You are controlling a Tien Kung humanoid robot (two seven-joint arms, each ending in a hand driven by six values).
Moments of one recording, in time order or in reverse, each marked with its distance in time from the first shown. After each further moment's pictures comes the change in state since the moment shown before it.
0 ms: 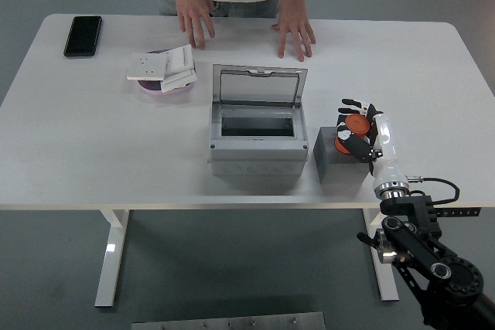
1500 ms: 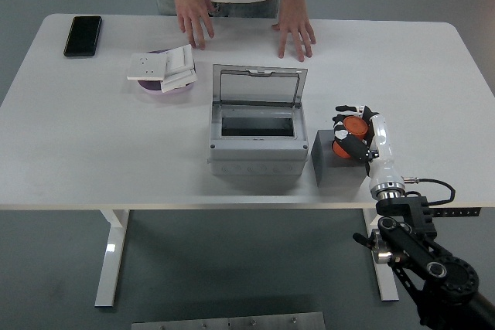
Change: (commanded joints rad) left arm -0.001 0.002 -0.015 -0.001 0.021 0.002 0.007; right arm 0.009 0.007 -0.024 -0.012 0.018 -0.023 0.009
